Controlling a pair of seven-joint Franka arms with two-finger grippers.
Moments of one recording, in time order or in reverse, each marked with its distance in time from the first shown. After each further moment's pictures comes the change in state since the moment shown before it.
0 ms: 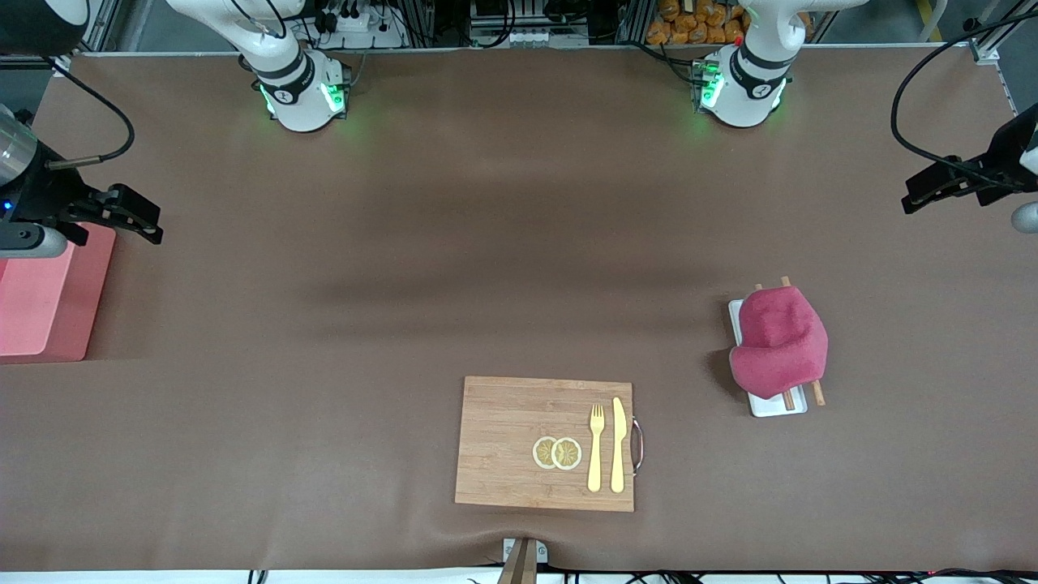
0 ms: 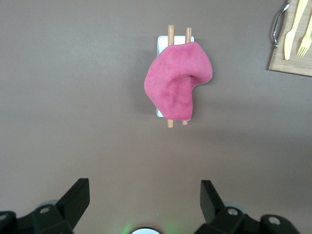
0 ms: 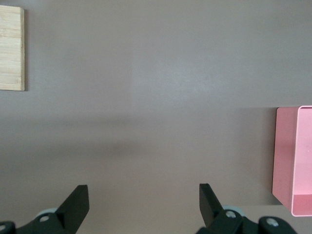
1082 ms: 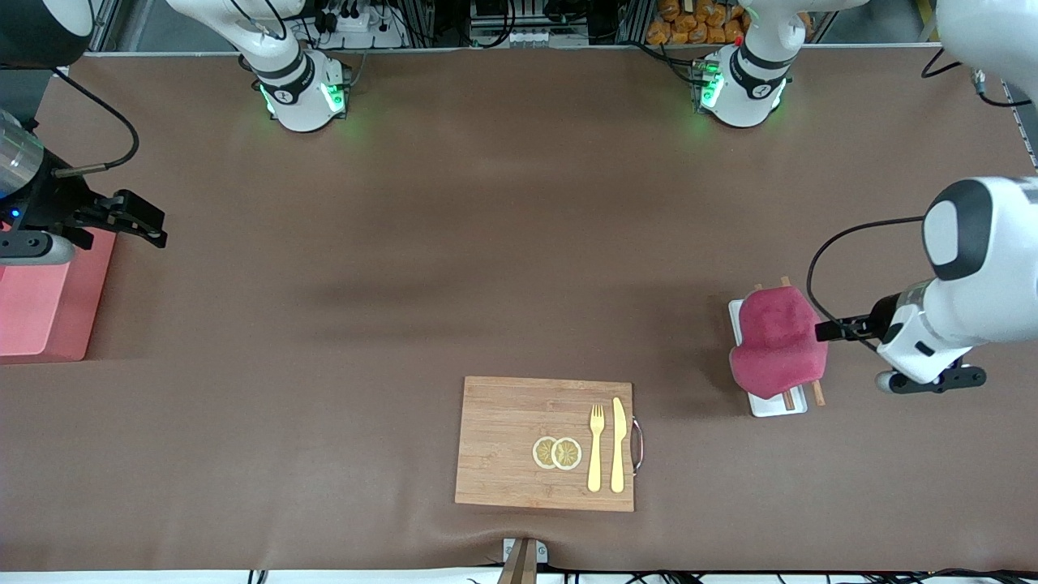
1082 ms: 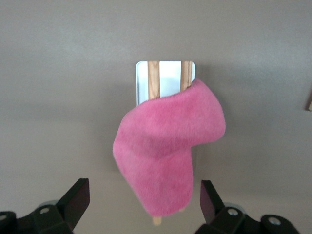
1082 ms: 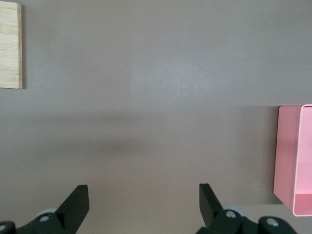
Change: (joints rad) left arm -0.004 0.416 -0.010 -0.006 -0.018 0.365 -0.001; right arm 0.000 0.013 0.000 -0.001 0.000 0.000 -0.001
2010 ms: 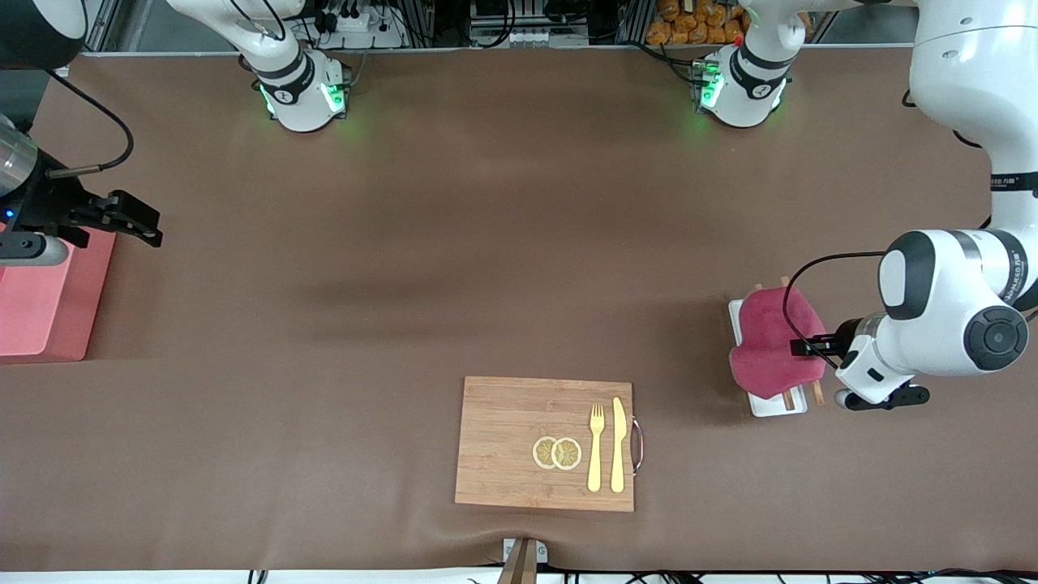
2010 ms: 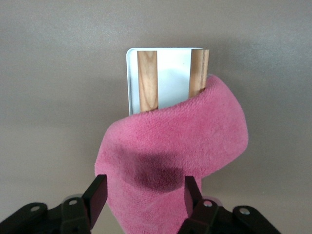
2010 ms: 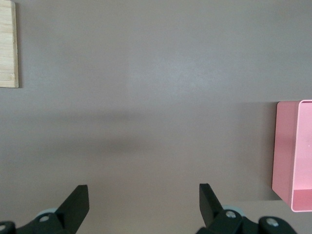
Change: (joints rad) left arm 0.000 0.117 0.000 -0.003 0.000 0.039 -0.001; right arm -0.008 0.001 -0.004 0.000 0.000 -0.011 0.000
